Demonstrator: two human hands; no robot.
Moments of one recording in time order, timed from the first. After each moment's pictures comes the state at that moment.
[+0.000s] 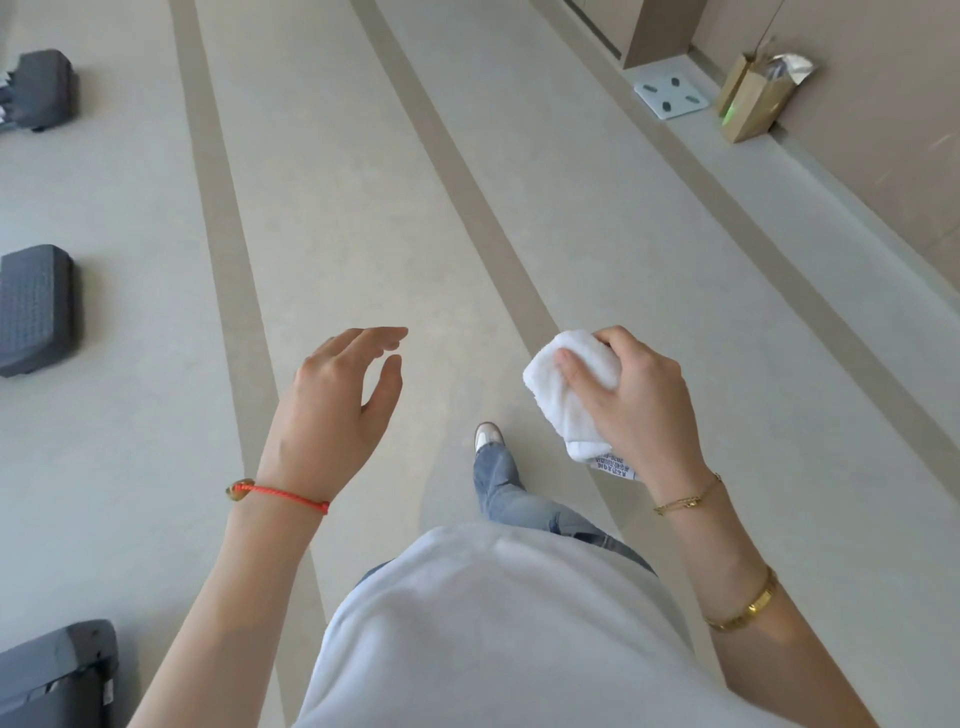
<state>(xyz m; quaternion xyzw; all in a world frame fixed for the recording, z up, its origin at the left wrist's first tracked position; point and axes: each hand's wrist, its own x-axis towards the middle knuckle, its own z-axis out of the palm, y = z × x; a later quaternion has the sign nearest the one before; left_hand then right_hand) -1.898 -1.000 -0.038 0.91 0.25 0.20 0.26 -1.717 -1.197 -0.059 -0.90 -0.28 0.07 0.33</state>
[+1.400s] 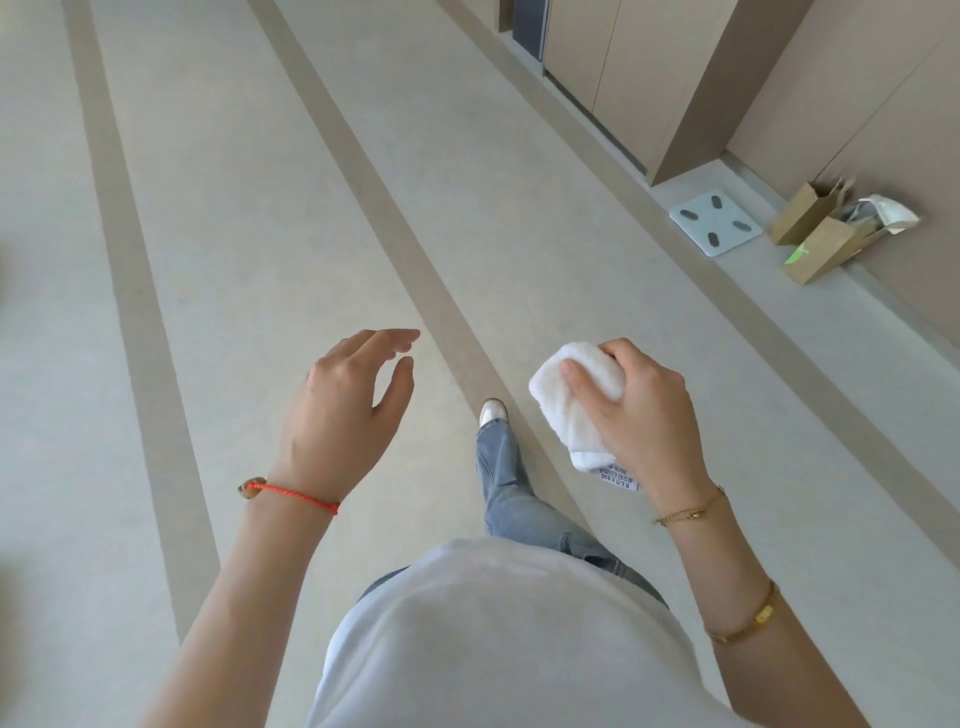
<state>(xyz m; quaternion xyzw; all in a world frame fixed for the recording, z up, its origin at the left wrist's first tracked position) -1.209 -0.285 -0.028 0.92 0.21 0.18 0.28 -1.058 -0.499 -0.058 -0.91 -0.22 0.06 0.34</state>
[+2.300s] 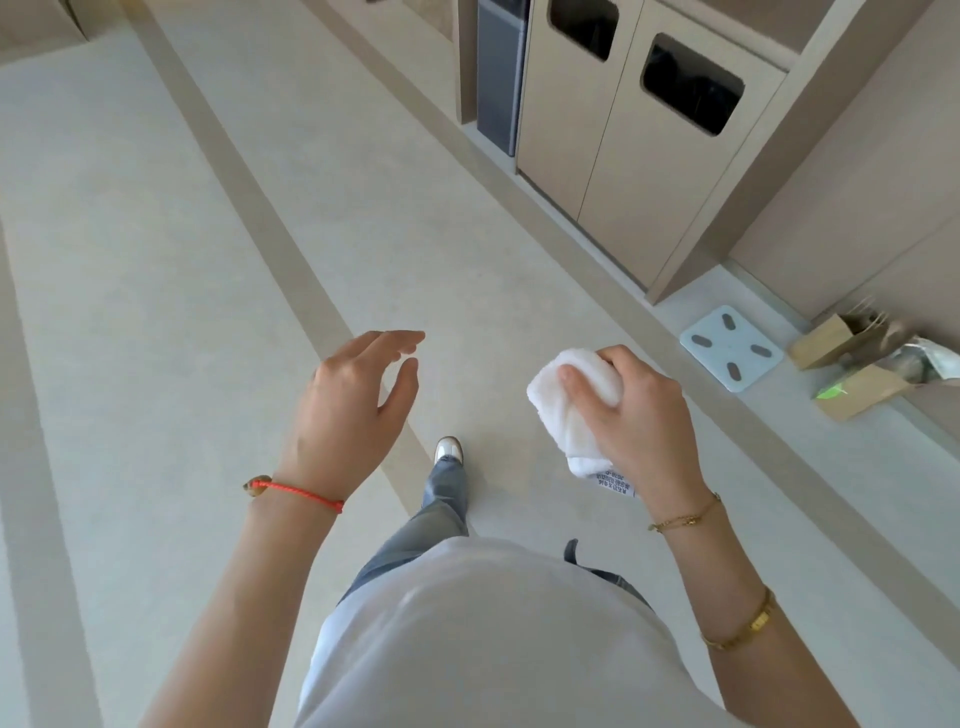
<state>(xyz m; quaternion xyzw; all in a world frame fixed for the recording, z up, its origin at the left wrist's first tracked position) -0.668 0.101 -0.029 0.92 0.16 0.17 0.30 -0.546 -0.123 -0.063 -0.92 -0.16 0.02 0.35</state>
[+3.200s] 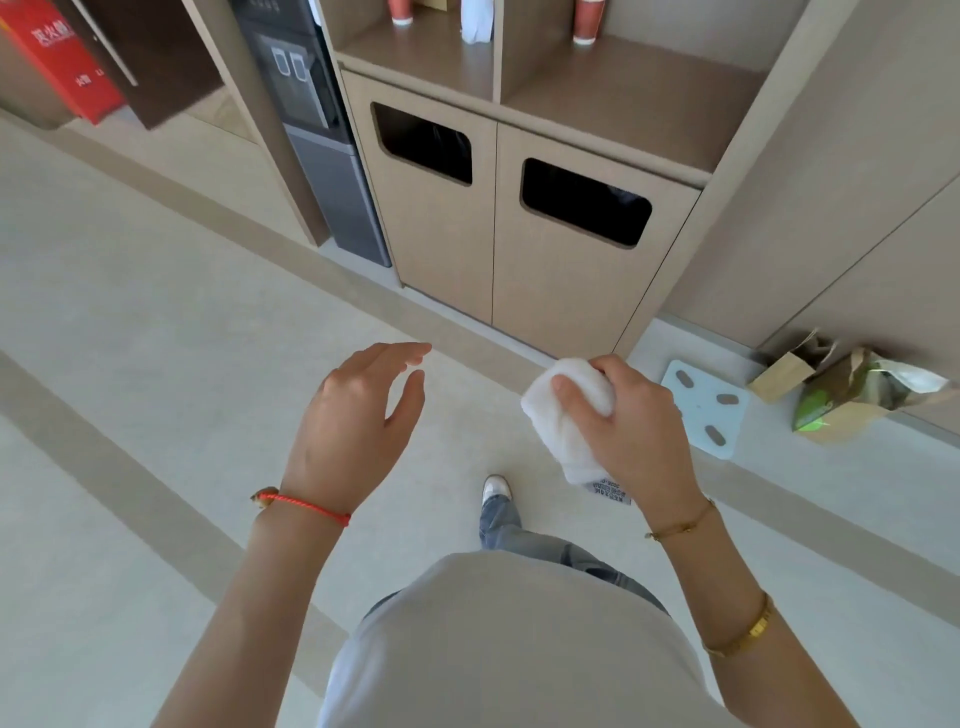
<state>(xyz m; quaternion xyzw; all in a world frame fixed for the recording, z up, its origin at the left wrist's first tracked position) -0.083 0.297 -0.013 0.94 -0.06 0.11 0.30 -0.060 0.050 -0.056 -0.93 0.00 -0.06 0.36</state>
